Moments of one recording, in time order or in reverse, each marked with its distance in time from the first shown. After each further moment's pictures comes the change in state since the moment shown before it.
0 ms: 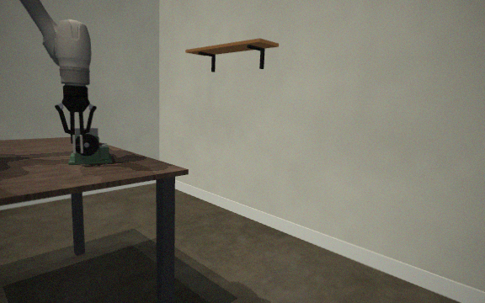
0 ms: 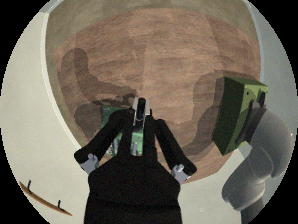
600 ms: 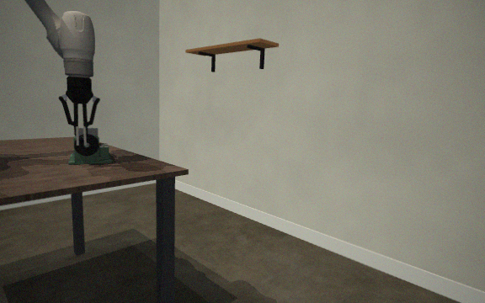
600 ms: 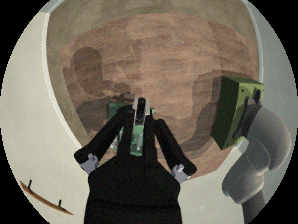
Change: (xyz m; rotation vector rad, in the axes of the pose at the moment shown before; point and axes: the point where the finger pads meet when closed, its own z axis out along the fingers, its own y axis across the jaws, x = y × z) arm 0.000 -0.012 -0.029 -0.005 0.000 0.000
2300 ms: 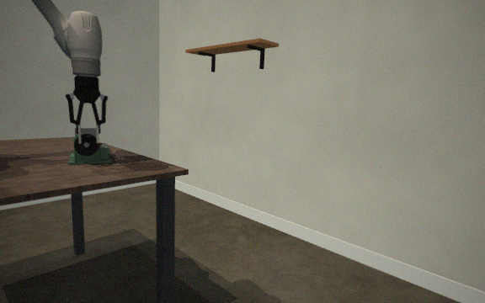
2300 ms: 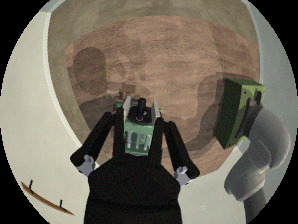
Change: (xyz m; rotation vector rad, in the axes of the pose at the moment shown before) arm 0.000 -0.024 -0.004 0.005 0.000 0.000
